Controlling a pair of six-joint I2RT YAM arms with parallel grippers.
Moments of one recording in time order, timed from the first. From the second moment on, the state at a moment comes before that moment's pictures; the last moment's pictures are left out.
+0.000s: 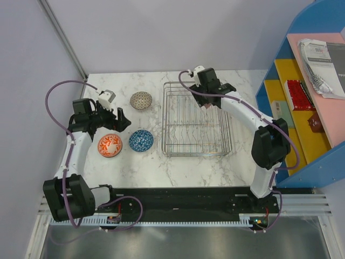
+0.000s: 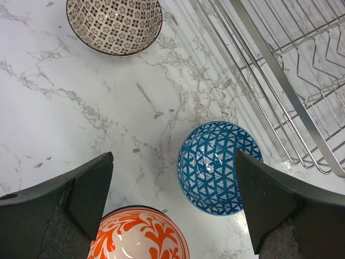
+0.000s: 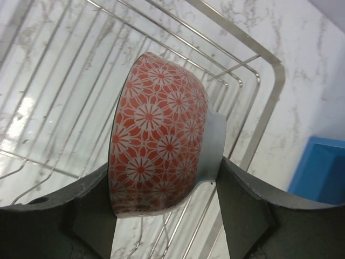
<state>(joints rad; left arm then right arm) 0.17 1.21 0.91 -0.38 0.69 0.28 0.46 1.84 1.62 -0.53 0.21 -0.17</state>
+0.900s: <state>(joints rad) 0.22 1.14 0.78 -0.25 0.72 0.28 0.59 2.15 1.64 -0.35 0.83 -0.57</state>
